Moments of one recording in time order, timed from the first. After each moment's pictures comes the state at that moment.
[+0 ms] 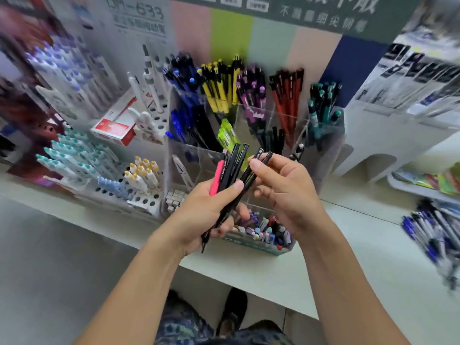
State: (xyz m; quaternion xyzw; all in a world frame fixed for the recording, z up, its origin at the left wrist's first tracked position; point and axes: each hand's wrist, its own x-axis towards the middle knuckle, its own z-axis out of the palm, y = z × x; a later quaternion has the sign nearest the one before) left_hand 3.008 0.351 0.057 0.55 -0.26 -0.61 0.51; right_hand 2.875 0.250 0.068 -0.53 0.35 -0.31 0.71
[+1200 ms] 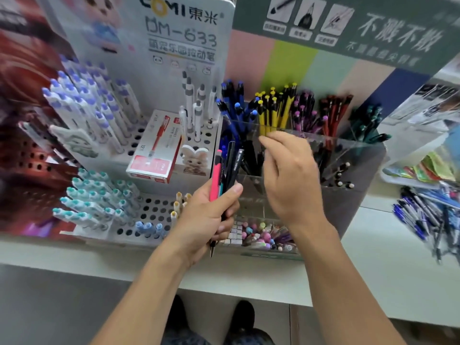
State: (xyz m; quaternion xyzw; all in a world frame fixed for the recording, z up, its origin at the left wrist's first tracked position) left_hand 3.146 0.362 0.053 0.47 -0.26 -0.65 0.54; right_hand 3.010 0.267 0.080 -0.83 0.44 -0.34 0.02
